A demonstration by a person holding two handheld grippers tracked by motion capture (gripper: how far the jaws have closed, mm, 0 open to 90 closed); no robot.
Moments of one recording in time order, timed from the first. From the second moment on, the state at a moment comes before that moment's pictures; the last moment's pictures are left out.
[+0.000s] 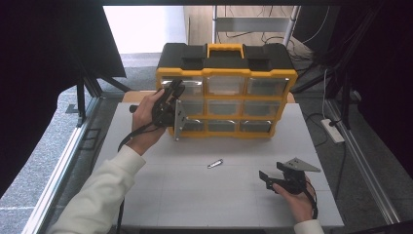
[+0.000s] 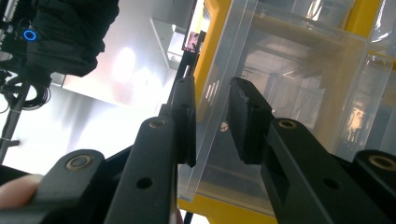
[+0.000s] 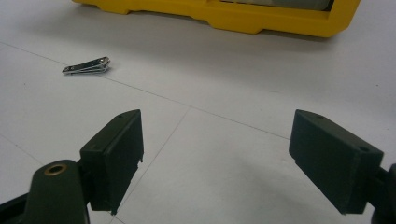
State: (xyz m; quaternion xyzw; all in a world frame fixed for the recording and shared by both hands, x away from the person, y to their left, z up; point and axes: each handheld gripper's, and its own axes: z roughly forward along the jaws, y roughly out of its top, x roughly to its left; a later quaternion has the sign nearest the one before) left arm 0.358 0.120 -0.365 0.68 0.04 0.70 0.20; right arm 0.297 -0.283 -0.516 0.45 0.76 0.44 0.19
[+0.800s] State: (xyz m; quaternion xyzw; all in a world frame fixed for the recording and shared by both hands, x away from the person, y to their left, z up) left arm 0.343 0.122 -0.364 0.68 0.03 0.70 0.21; right arm 0.298 -0.285 -0.516 0.45 0.76 0.43 0.19
